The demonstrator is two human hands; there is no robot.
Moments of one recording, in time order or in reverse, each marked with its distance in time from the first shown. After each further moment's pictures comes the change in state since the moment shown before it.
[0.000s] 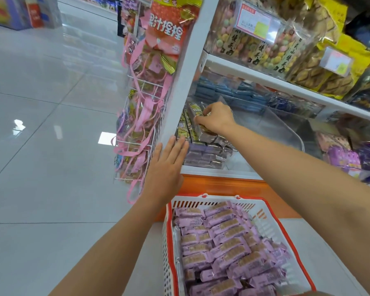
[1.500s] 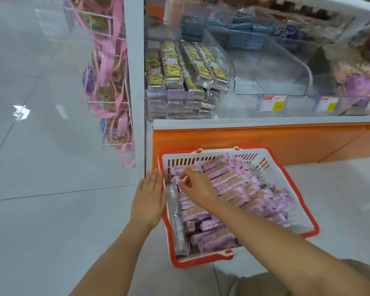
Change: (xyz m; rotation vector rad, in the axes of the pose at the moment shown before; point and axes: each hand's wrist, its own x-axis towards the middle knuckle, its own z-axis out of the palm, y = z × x) left_hand -0.153 0.027 0.076 -0.075 -0.629 -0.259; right_hand -0.212 0.134 0.184 0.247 -0.335 -0.041
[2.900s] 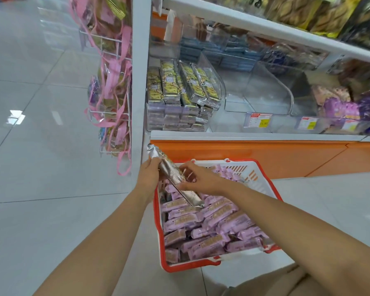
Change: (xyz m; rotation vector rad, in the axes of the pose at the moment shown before) left_hand 0.045 0.050 -0.088 -1.439 0.148 -0.509; right_hand 0.006 -0.017 -0.087 0.105 -0.365 -0.068
